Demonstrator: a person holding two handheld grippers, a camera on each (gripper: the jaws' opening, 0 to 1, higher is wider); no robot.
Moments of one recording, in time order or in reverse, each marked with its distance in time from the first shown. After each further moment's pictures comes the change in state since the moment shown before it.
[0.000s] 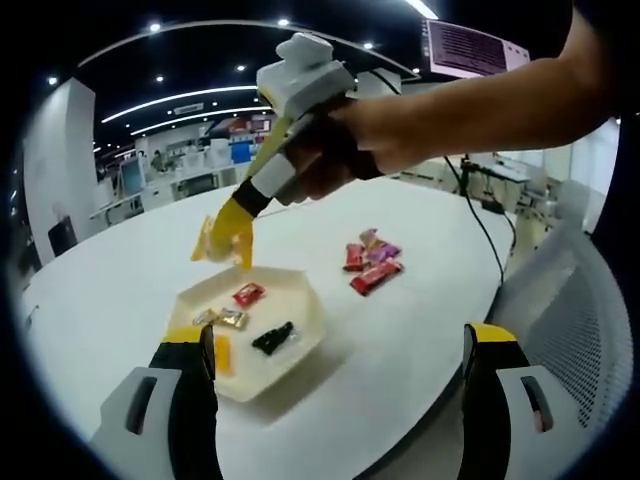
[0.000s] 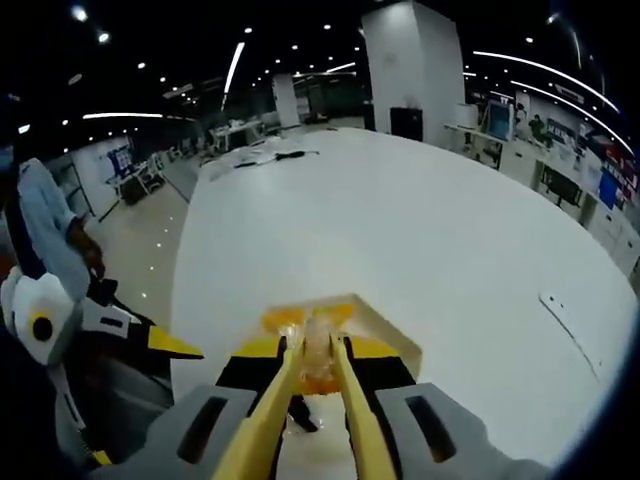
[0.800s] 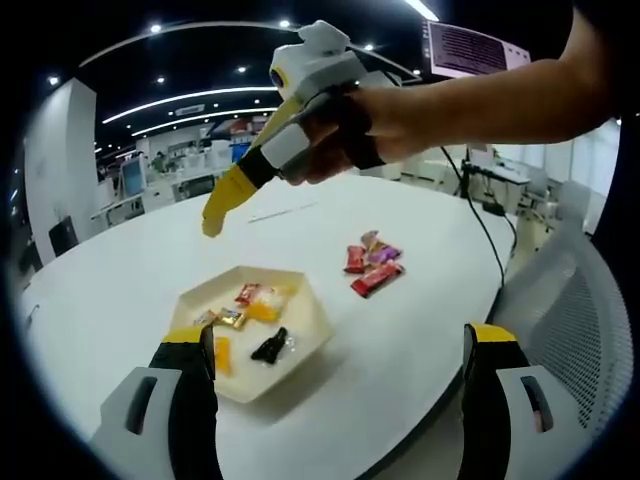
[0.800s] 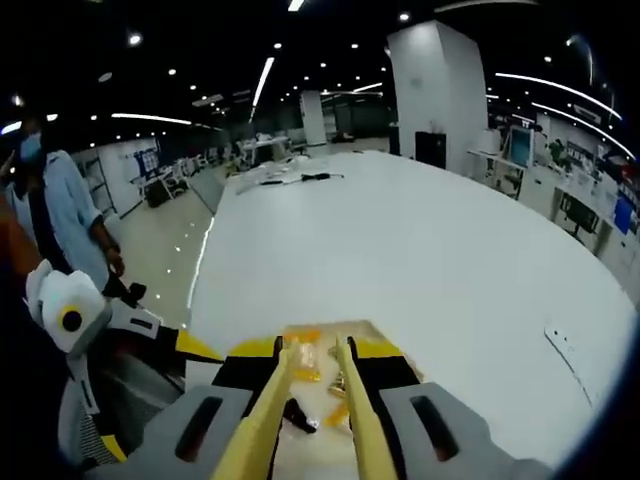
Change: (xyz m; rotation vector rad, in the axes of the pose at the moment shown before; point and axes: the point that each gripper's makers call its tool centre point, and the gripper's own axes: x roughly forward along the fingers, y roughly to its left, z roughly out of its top) left arm -0.001 0.001 0.001 -0.004 -0.009 0.006; right arm -0.025 0.006 0.024 -0.078 -0.087 0.080
